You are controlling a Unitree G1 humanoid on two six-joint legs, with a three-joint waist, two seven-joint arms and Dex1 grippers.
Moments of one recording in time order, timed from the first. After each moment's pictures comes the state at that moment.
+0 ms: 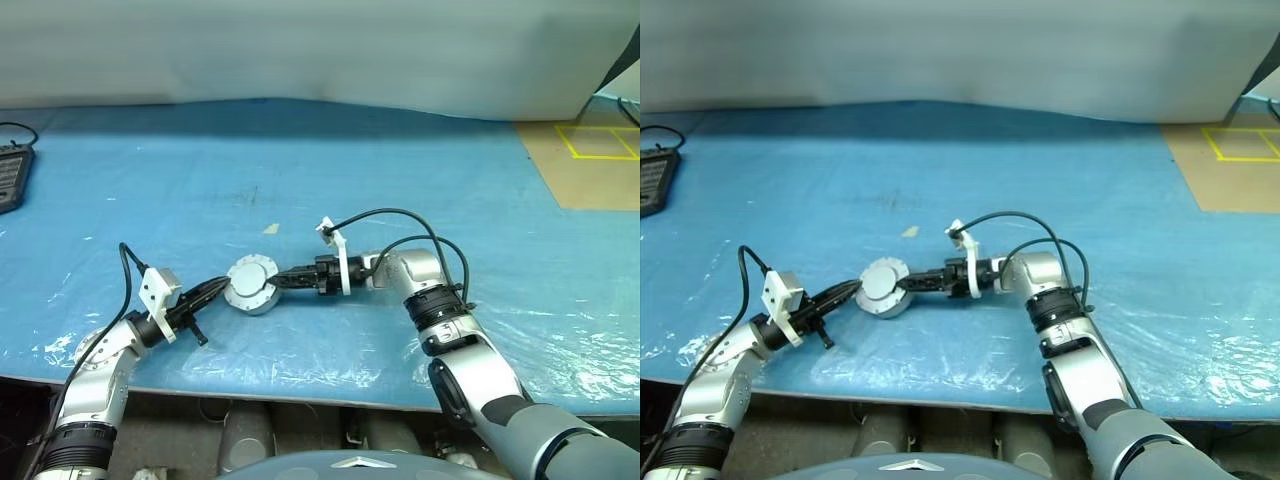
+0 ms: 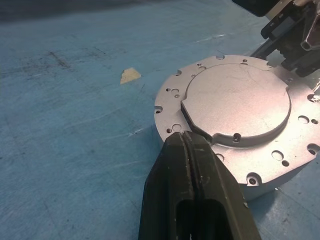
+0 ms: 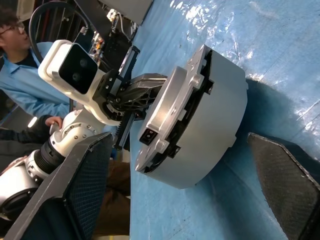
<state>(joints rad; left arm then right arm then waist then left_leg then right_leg) 0.02 0.48 0.15 0.19 -0.40 -0.15 -0.99 -0.73 -0.09 0.14 0.53 0.40 0.98 1.08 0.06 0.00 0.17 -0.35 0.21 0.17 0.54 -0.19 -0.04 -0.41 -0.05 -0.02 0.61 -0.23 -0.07</state>
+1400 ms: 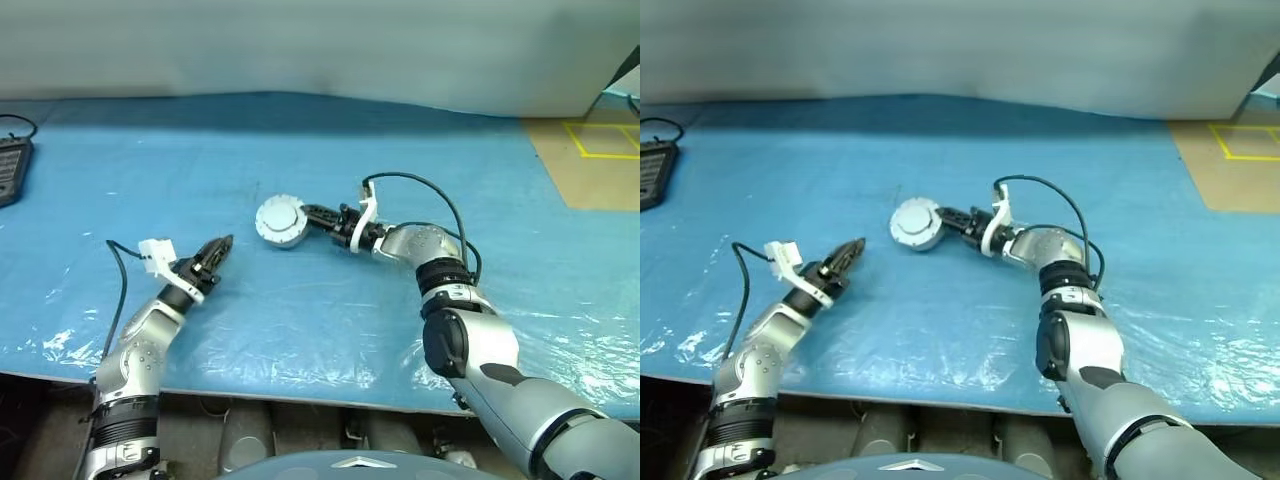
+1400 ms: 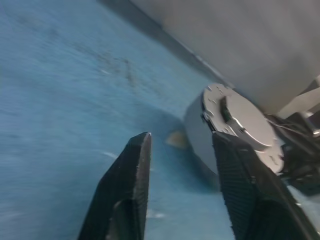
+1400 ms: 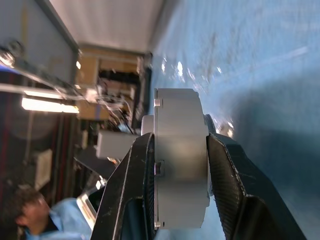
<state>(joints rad) -0.12 0.19 0.31 0.01 -0.84 0.47 -0.57 -0.95 -0.05 -0.48 0.91 0.65 0.94 0.62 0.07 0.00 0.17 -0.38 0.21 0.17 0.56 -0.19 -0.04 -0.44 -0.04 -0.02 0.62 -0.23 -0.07</state>
